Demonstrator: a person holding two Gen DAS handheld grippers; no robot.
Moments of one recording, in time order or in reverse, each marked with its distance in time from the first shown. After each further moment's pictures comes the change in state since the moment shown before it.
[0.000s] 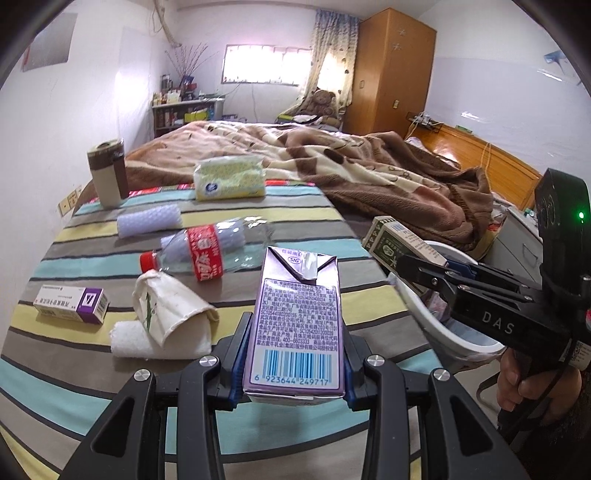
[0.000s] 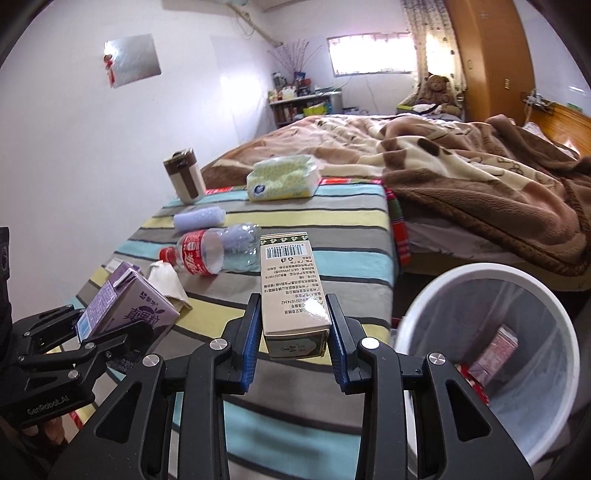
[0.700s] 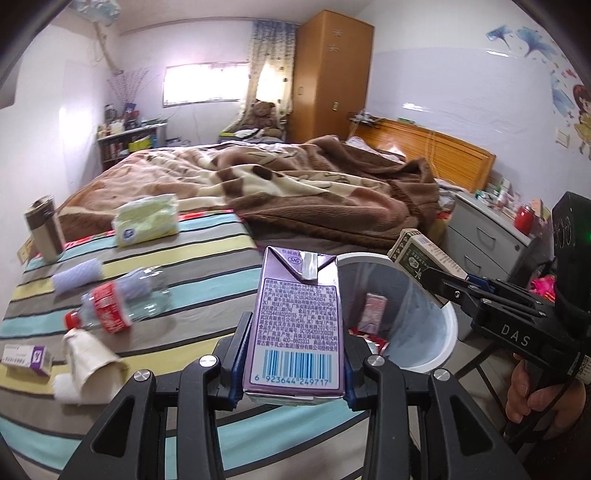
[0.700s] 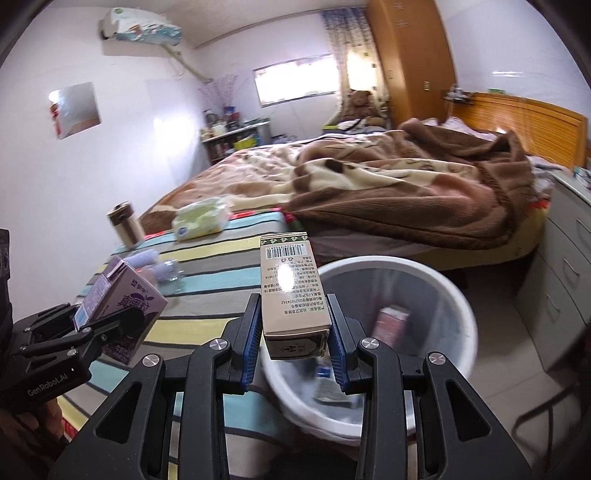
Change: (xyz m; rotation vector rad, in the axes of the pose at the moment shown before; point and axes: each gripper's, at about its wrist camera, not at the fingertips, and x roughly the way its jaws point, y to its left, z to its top) left arm 0.004 -0.102 0.026 0.153 -0.036 -0.157; right arm -0.072 -0.070 -0.015 0.155 -0.105 -0.227
